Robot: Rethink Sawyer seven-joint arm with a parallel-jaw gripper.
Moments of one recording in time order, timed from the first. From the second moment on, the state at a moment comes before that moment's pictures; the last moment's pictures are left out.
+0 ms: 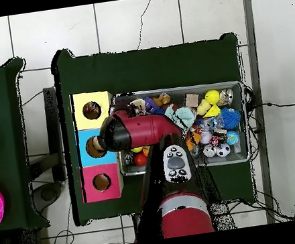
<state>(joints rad) -0.06 -0.51 -0.04 1.57 -0.08 0.16 1.91</state>
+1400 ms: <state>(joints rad) -0.04 -0.34 -0.14 1.39 -0.10 0.07 1.91</state>
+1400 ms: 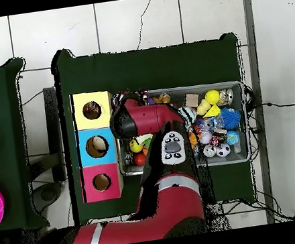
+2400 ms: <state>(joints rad) -0.05 -0.36 -0.18 1.39 -0.10 0.09 1.91</state>
